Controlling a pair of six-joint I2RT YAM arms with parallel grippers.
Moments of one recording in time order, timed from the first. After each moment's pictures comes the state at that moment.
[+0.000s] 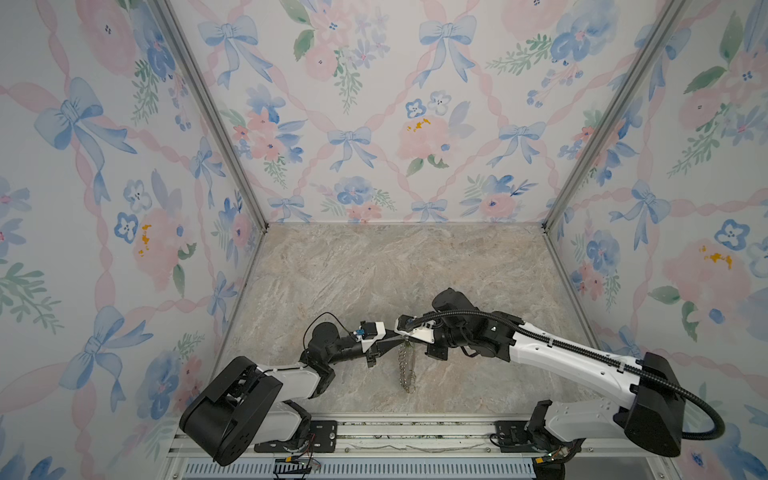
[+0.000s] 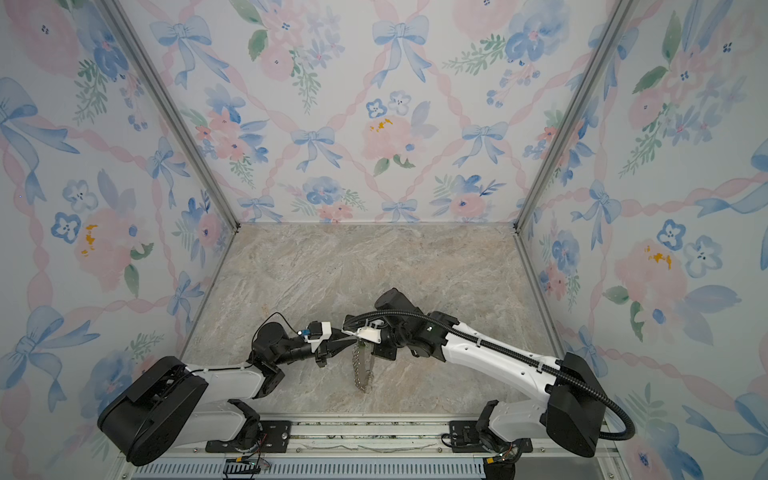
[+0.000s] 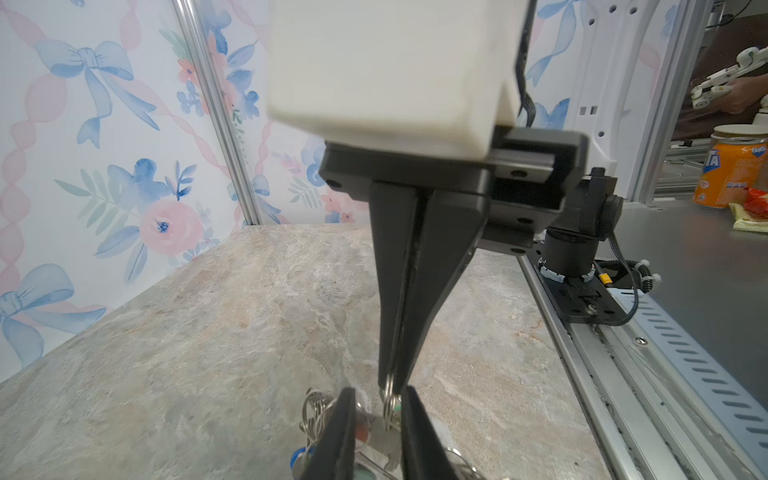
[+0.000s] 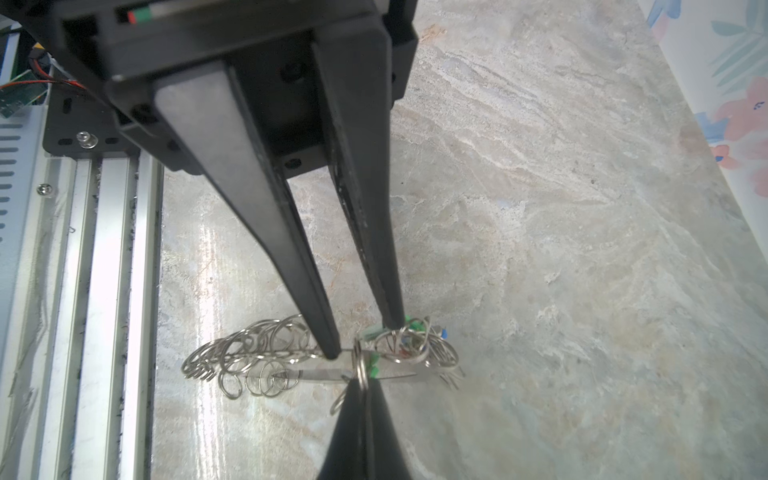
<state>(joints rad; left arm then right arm) -0.54 1.31 0.17 1.14 0.81 0.15 0.95 1.33 0.98 -0.48 -0.19 -0.49</state>
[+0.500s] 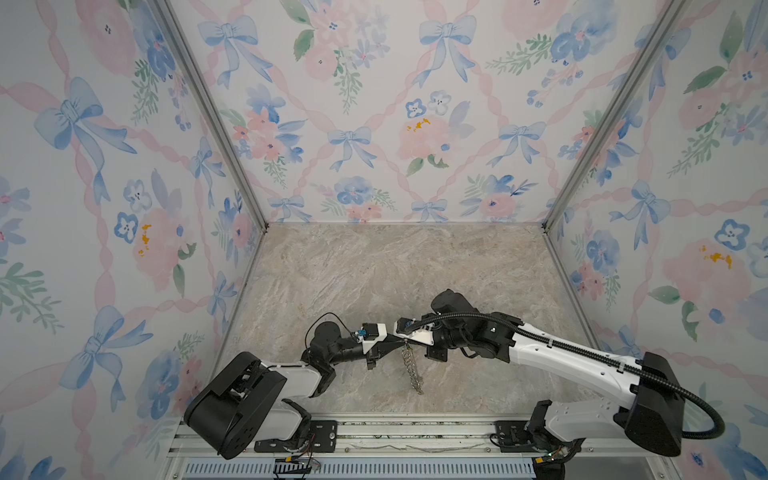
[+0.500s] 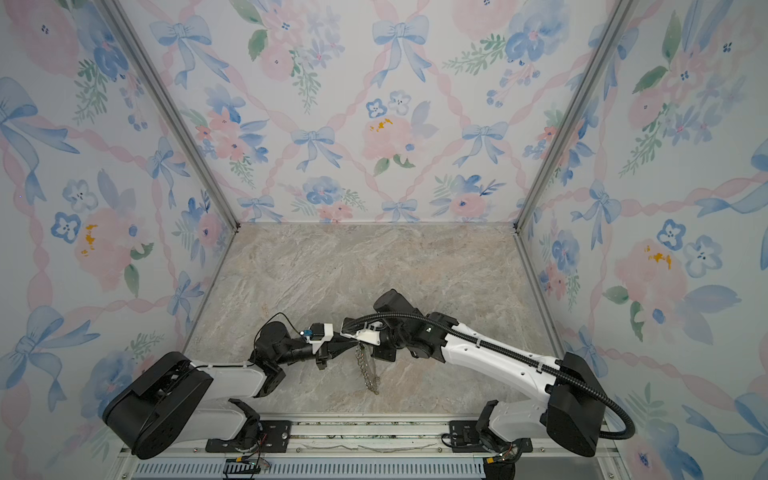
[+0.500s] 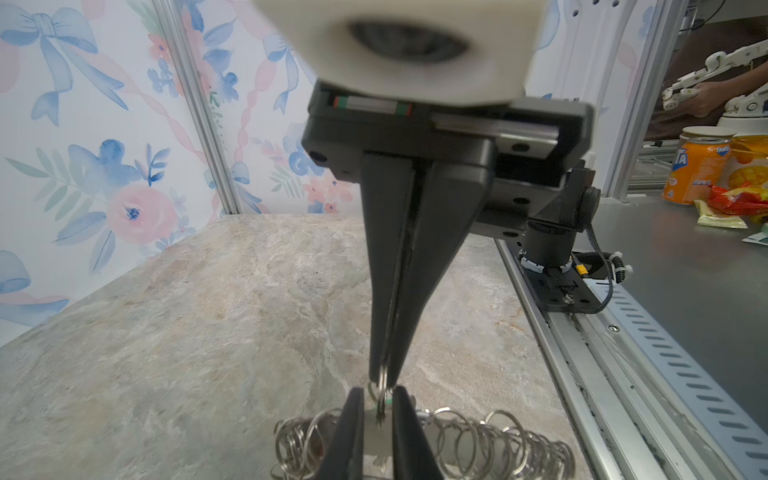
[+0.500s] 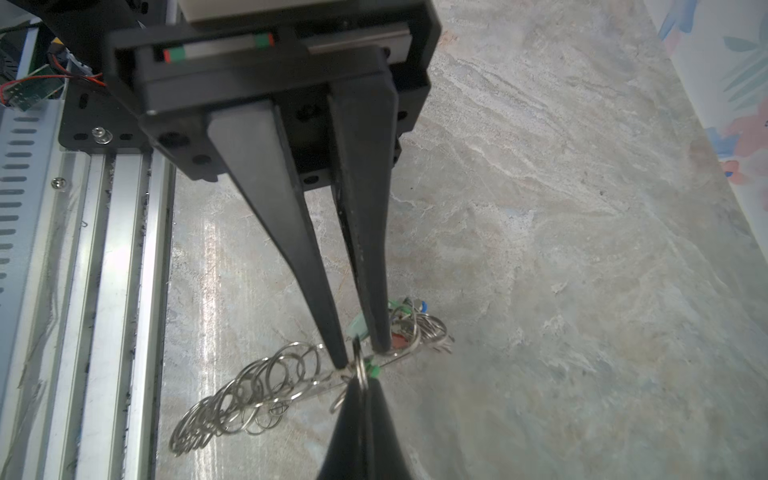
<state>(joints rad) -0.54 1.35 0.17 1.14 0.85 0.14 0.96 1.33 0.98 -0.47 -0.21 -0.50</state>
